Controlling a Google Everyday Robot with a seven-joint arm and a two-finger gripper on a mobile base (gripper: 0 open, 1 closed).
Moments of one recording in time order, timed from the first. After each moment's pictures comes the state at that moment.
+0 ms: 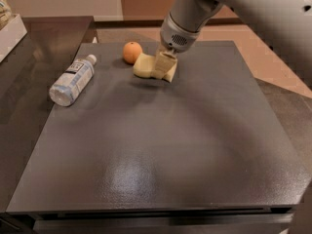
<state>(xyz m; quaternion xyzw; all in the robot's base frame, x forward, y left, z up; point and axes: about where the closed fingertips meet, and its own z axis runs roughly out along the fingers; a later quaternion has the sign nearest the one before) 0.622 -0.022 0.903 -0.64 0.73 0.07 0.22</state>
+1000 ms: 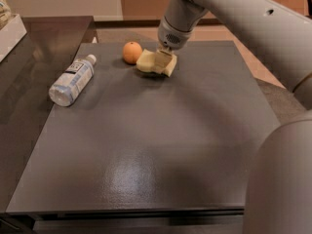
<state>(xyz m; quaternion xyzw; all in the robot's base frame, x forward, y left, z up) 0.678 -0.023 0.882 -0.62 0.76 0.03 0.21</state>
